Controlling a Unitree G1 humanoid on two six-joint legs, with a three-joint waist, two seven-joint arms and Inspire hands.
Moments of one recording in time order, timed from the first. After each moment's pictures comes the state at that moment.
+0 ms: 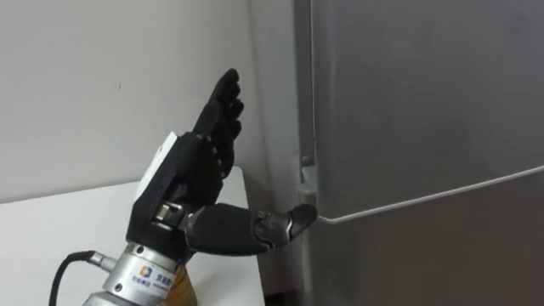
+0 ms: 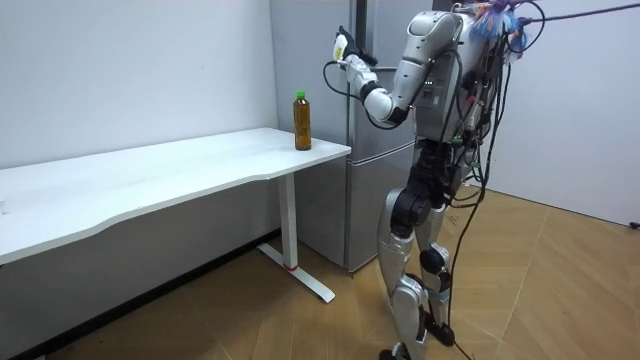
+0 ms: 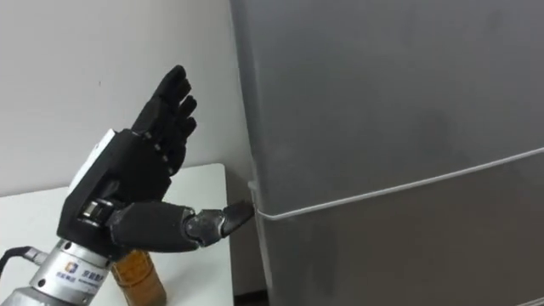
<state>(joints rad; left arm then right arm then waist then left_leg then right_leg) -0.18 0.17 -0.08 -0.41 -0.28 0.05 -0.18 0.06 -0.23 -0.09 1.34 0.50 0.00 0.27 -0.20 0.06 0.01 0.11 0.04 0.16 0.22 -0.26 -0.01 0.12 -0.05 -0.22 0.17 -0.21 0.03</state>
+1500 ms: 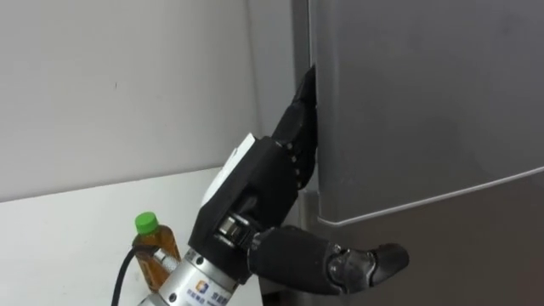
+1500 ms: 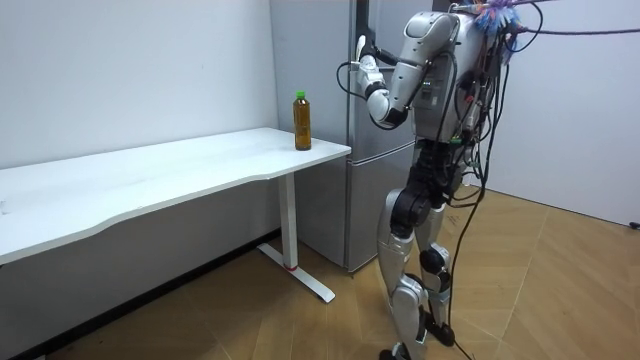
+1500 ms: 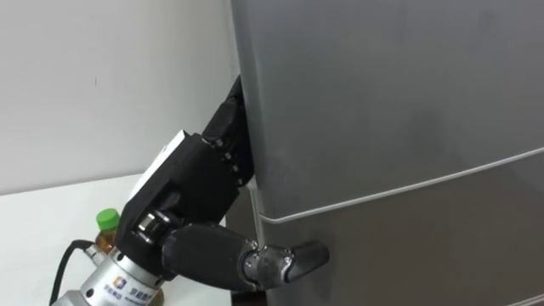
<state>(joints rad) -0.21 0.14 -0.26 -0.43 -0.32 0.06 -0.27 0.00 -0.25 0.09 1.34 0.50 0.00 0.26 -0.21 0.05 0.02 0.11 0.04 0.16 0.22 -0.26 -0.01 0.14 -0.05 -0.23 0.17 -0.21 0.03</state>
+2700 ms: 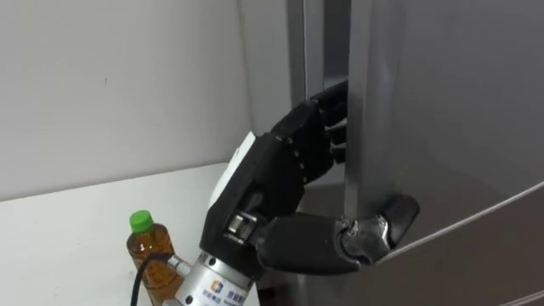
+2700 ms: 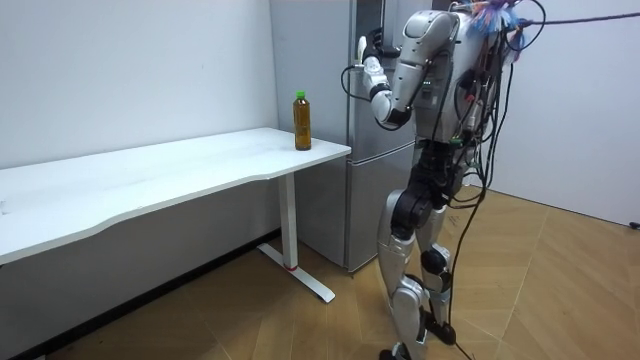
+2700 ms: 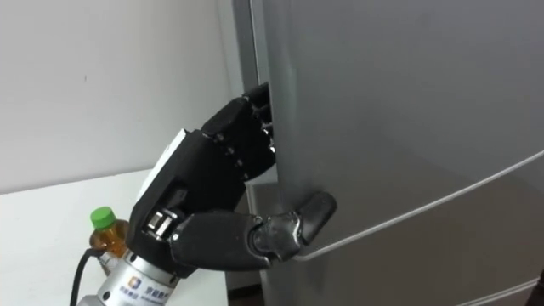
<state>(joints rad) -0.21 0.06 -0.31 -0.39 -0.33 0.01 -0.15 -0.01 -0.26 0.11 1.33 0.51 -0.01 0.26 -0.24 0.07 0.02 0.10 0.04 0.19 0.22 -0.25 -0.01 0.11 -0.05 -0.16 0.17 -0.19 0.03</state>
